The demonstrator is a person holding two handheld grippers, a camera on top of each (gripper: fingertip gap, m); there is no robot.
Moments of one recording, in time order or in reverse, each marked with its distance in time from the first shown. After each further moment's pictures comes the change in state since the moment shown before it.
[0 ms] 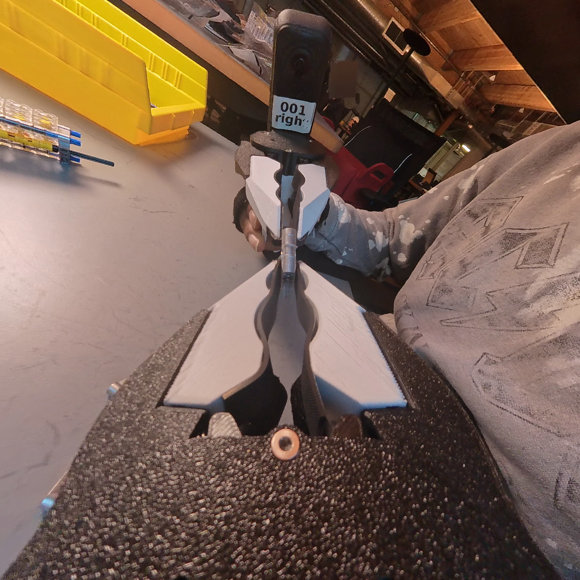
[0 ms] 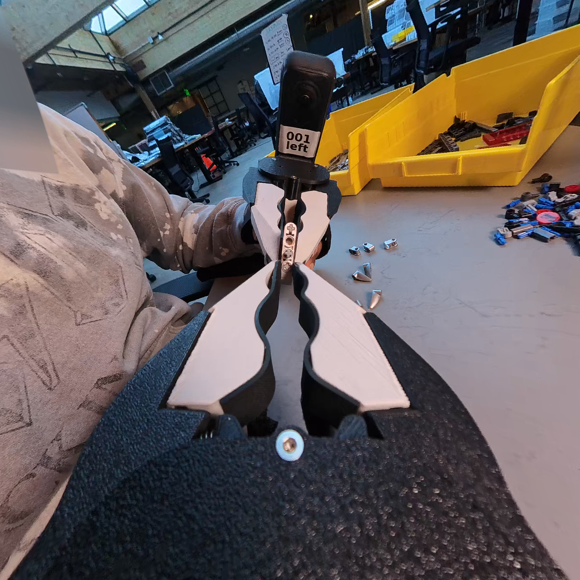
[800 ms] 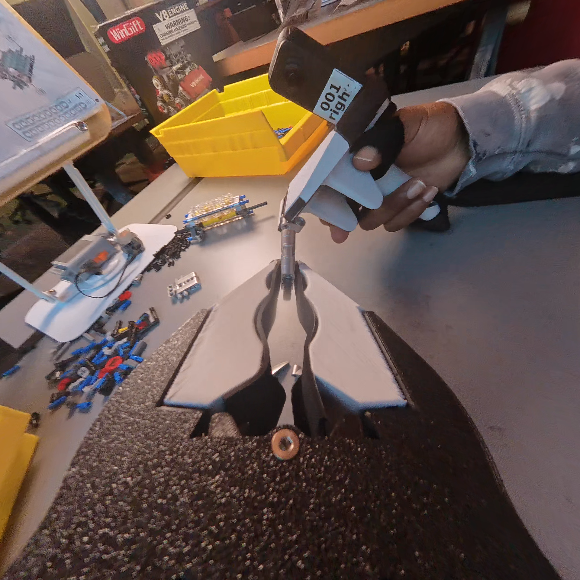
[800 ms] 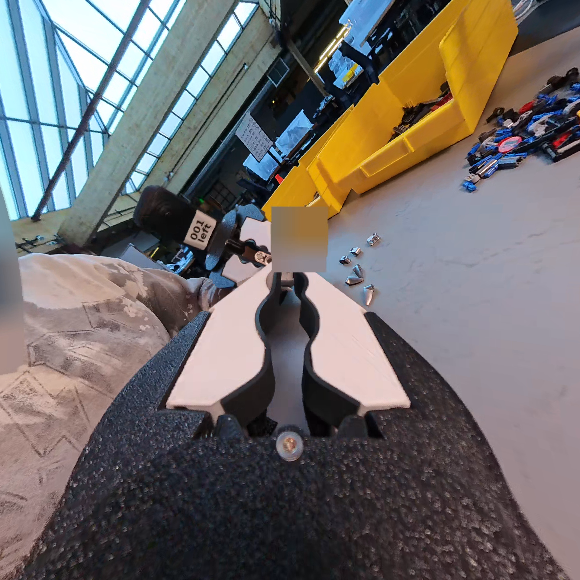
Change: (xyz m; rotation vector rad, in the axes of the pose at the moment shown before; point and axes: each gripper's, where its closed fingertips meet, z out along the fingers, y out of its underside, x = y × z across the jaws) left arm -0.041 -0.007 -0.007 -0.092 -0.584 0.683; right arm 0.038 -0.007 -0.007 0.185 0.036 0.424
